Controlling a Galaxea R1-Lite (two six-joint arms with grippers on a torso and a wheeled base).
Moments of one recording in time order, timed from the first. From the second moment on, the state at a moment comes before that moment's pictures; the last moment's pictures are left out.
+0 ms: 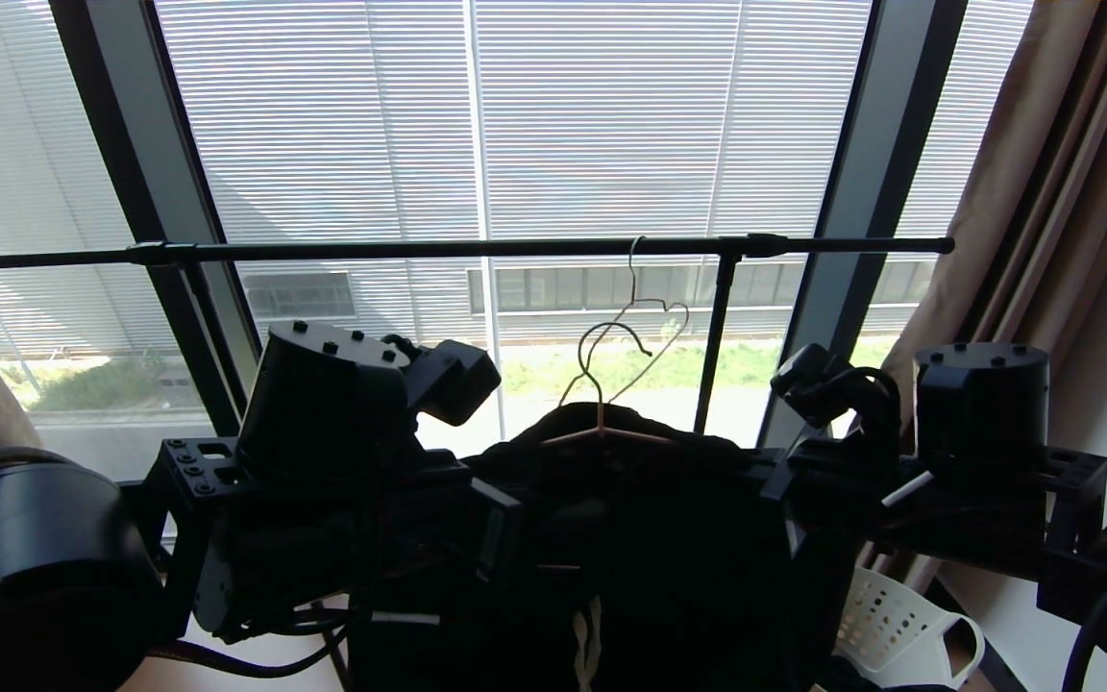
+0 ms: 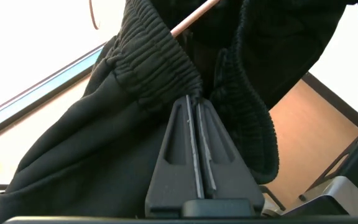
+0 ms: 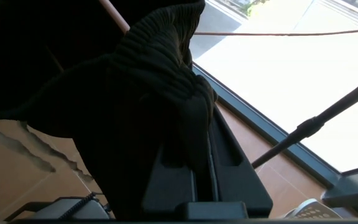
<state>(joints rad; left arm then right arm) -0.73 1.64 -0.84 -0.25 -0.03 -0.12 0.48 1.70 -0.64 -0.64 0.29 -0.10</state>
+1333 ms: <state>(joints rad) -0.72 1.57 -0.76 -0.39 -0.03 -0.10 0.47 1.71 -0.61 -0.74 0.37 -0.07</state>
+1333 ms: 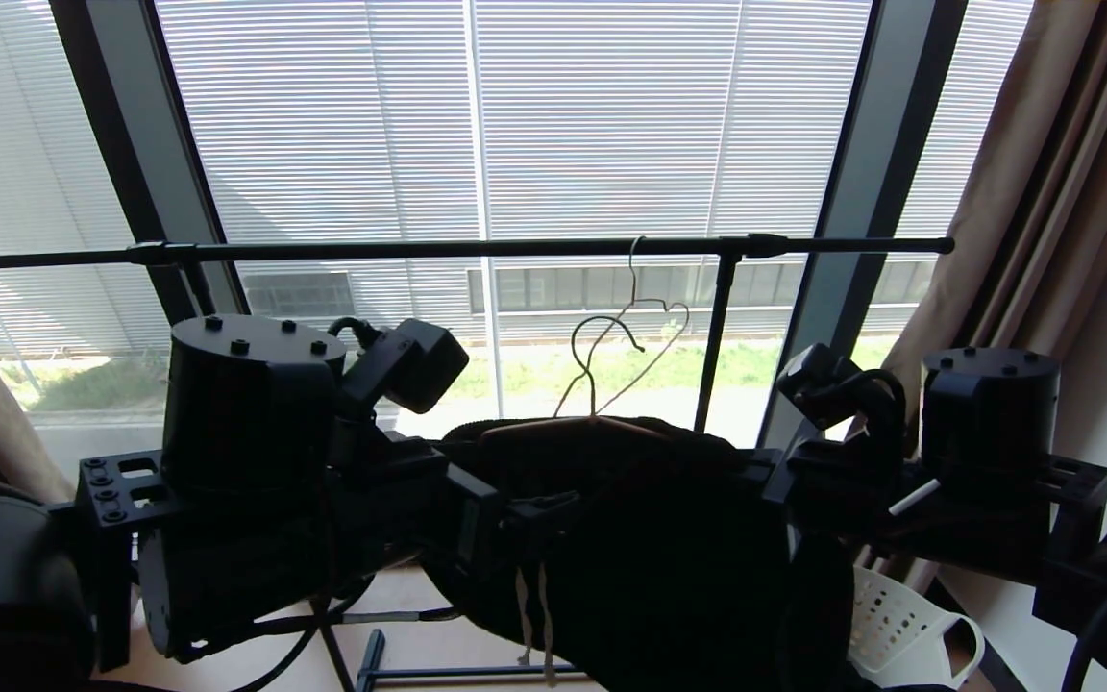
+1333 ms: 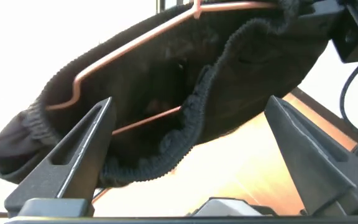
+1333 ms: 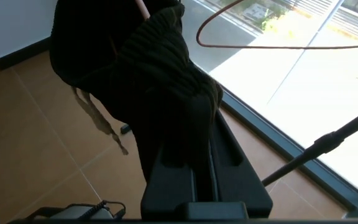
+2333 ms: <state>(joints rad) -0.19 1.53 -0.86 -0.05 -0.61 0.84 0.26 1.75 -0.55 -0.85 0.85 -0.16</state>
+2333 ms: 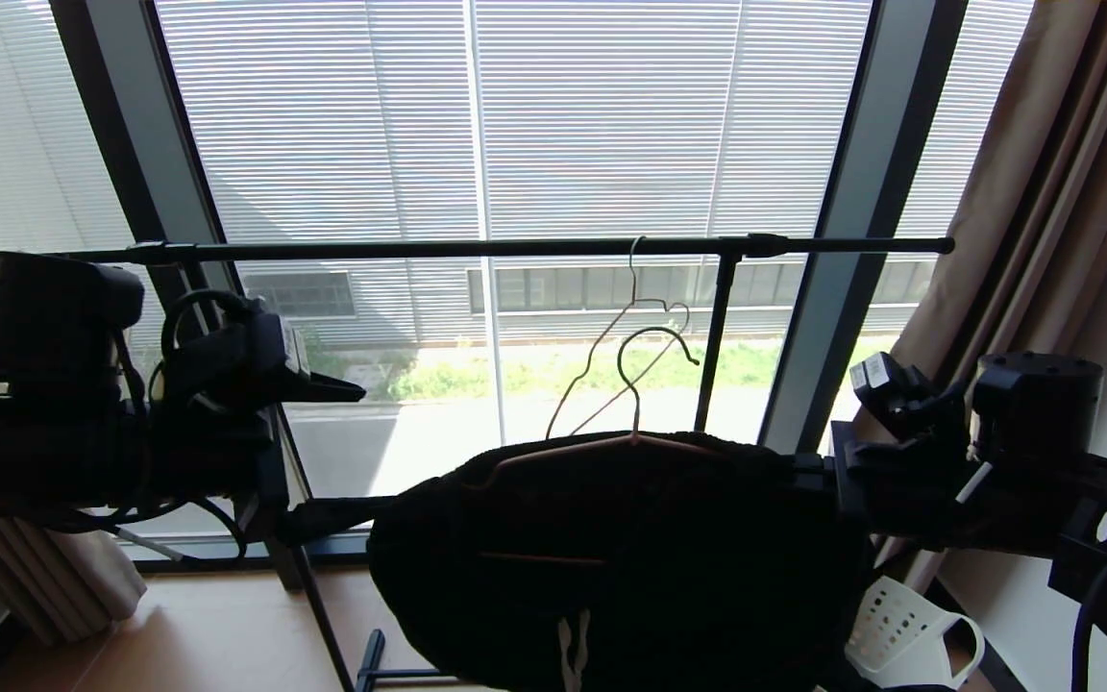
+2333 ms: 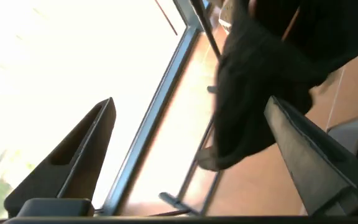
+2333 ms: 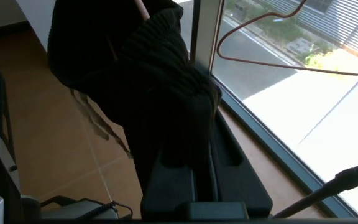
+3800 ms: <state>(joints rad) -0.39 1.69 -0.91 -0.06 -0.67 0.69 0.32 1.70 -0.44 -0.93 0.88 -0.18</state>
